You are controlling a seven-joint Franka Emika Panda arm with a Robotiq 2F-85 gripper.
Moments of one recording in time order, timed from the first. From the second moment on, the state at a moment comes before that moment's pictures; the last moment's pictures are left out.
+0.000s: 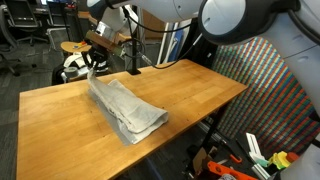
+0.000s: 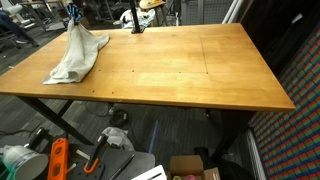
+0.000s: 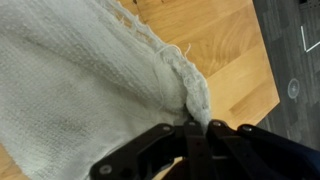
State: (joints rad) arm 0.13 0.92 0.15 -1.00 0.42 1.99 0.45
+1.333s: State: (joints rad) arm 0.07 0.87 0.14 -0.98 0.37 1.63 0.28
